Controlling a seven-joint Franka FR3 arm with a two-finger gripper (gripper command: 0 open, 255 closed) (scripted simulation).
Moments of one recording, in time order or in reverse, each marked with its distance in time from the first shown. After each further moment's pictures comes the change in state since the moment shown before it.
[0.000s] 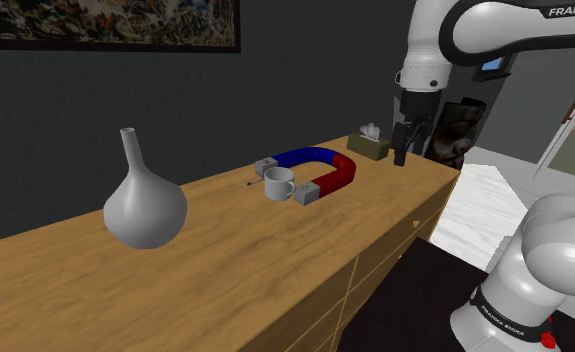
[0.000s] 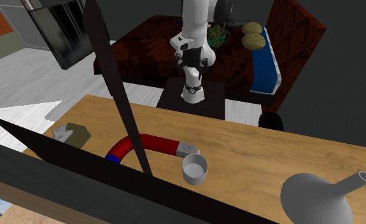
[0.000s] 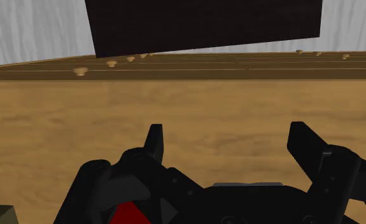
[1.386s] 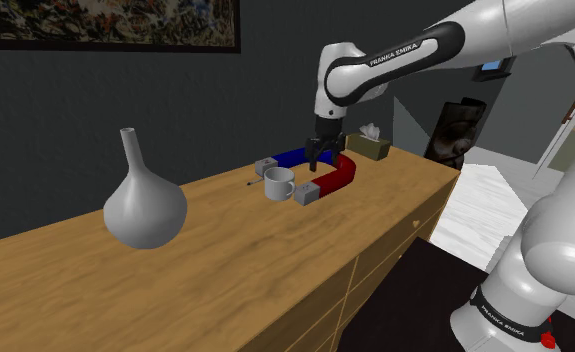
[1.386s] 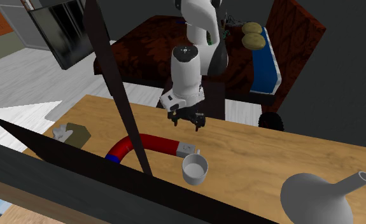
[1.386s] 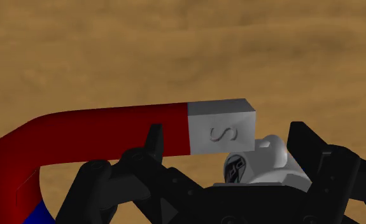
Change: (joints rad) arm -0.012 0.705 0.011 0.338 0.038 0.424 0.057
